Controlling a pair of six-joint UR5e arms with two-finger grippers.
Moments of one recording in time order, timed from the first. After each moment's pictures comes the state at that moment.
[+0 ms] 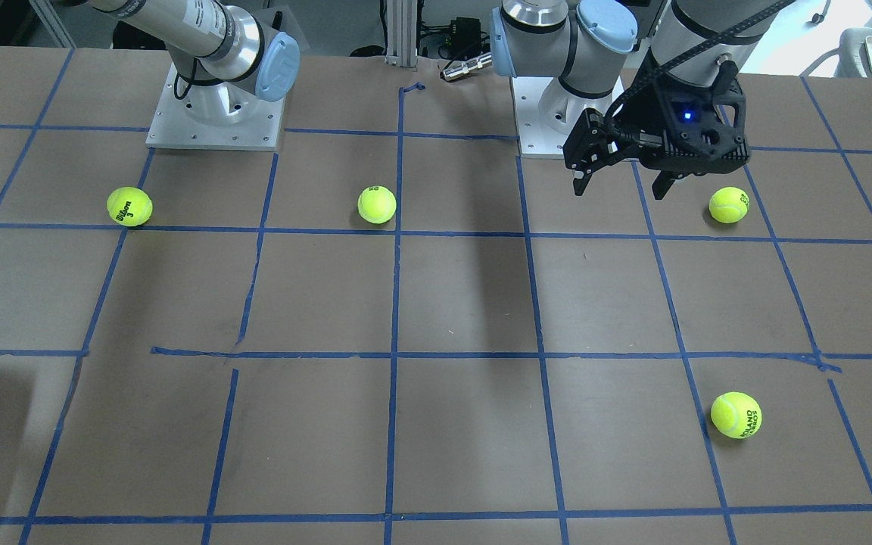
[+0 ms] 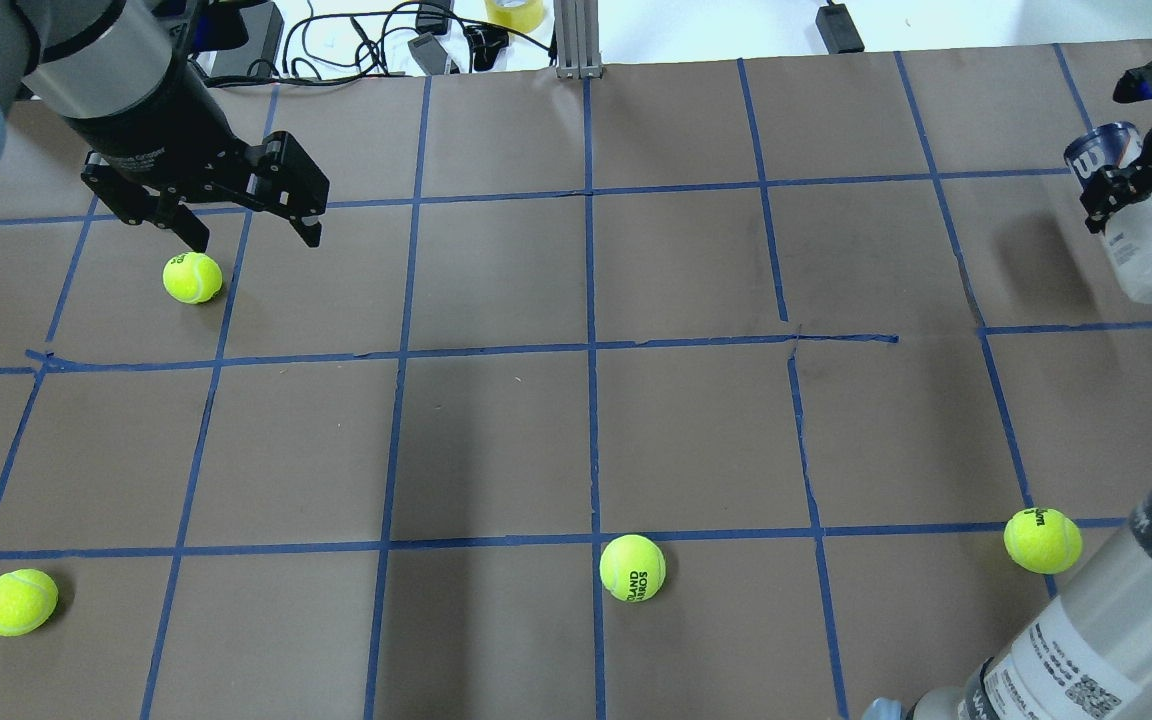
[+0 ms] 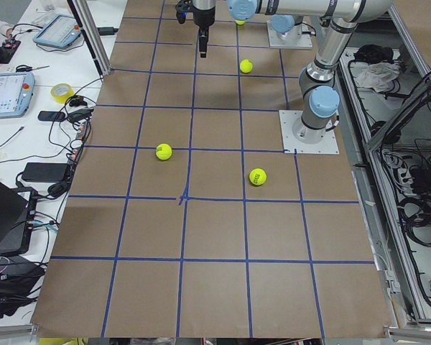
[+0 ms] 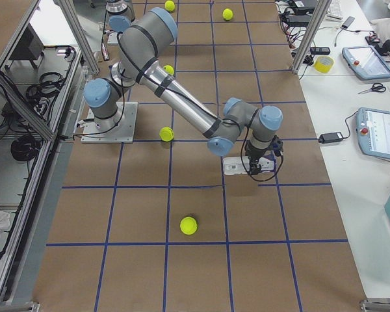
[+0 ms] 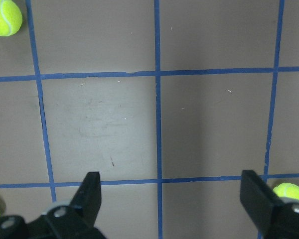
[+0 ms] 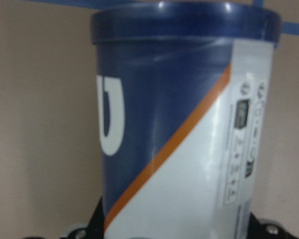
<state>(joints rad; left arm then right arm) -1.54 -1.55 -1.56 -1.59 1.55 0.04 1.07 -0.95 1.37 -2.02 -1.68 -0.66</state>
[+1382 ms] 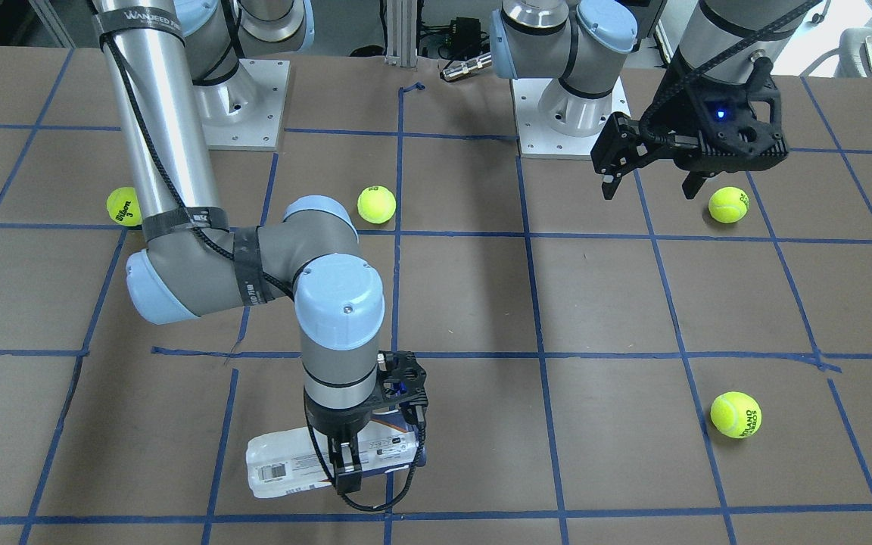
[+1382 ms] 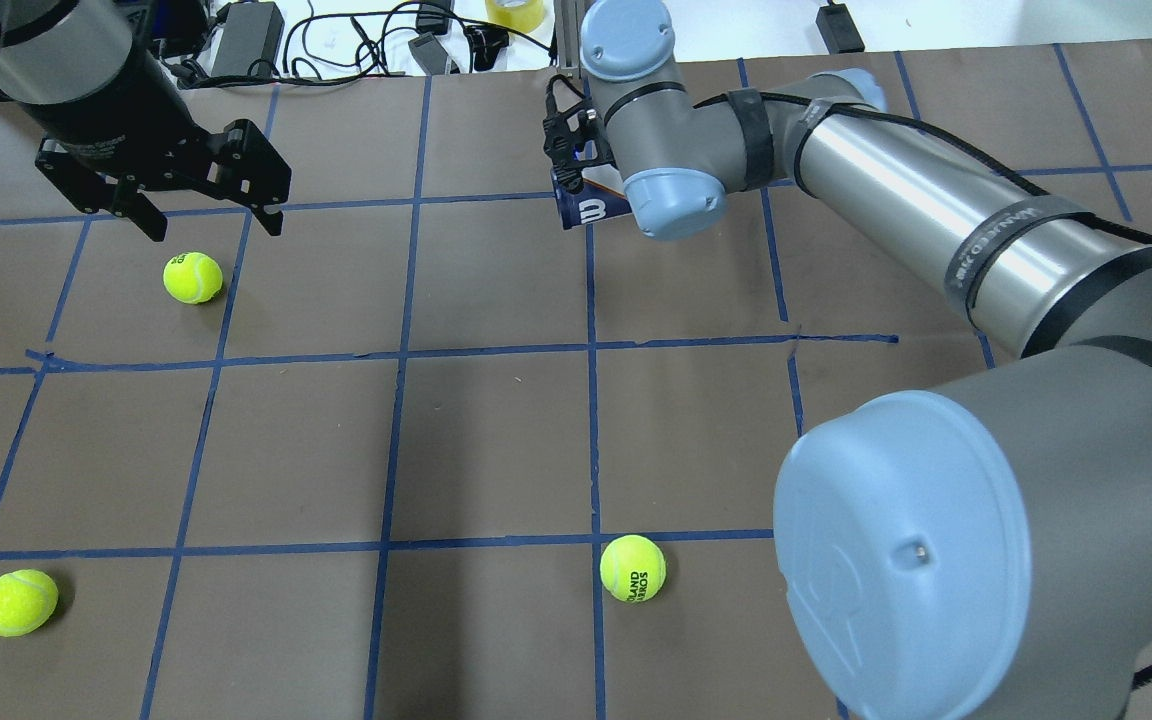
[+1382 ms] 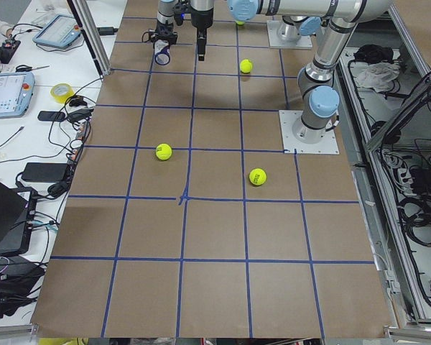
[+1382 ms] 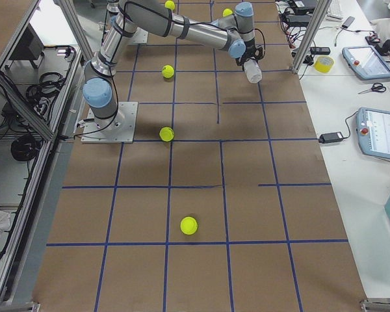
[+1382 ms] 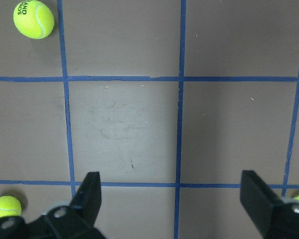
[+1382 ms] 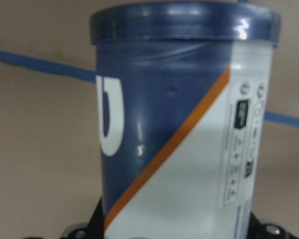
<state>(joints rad) -1.51 -1.55 -1.55 -1.58 1.60 0.04 1.87 -0.87 1.32 -2.29 -1.72 -1.54</state>
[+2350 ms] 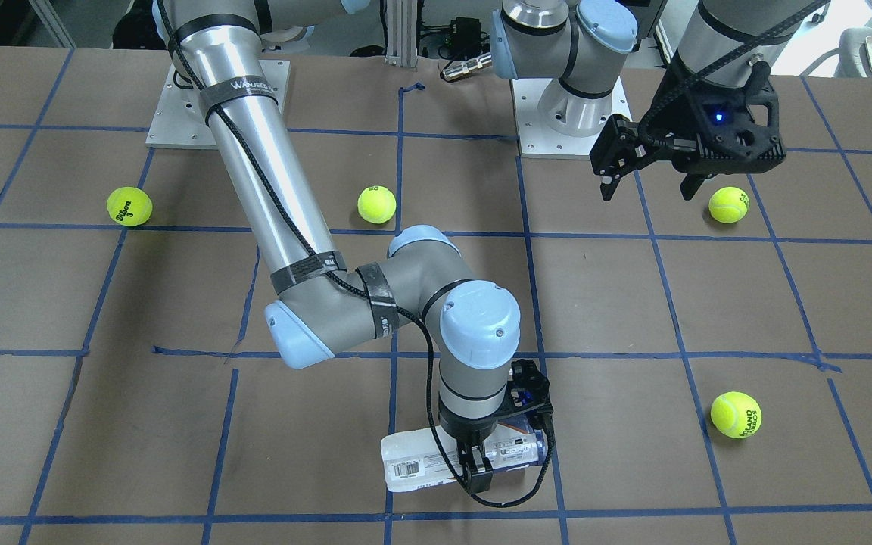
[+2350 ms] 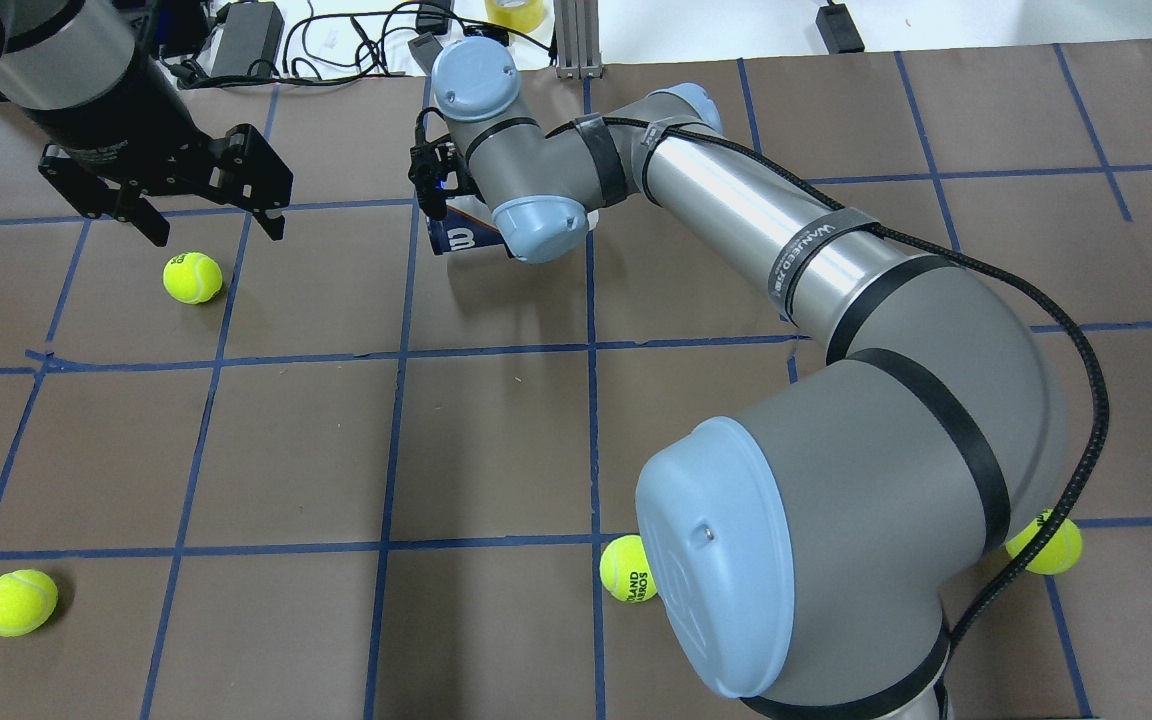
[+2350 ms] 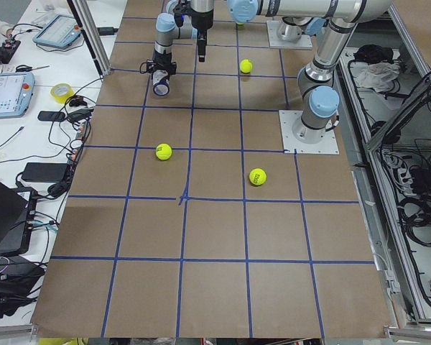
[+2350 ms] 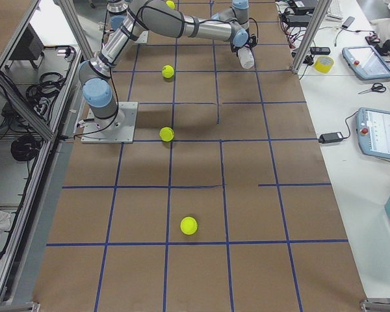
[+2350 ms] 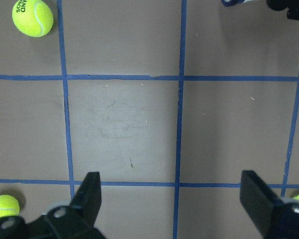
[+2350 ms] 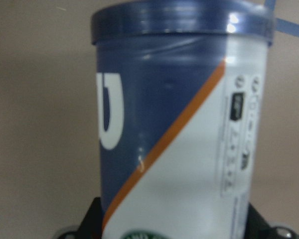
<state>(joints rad) -1.51 -1.55 -1.55 -1.58 1.59 0.04 2.02 -0.68 1.07 -2.19 -1.65 -1.31</state>
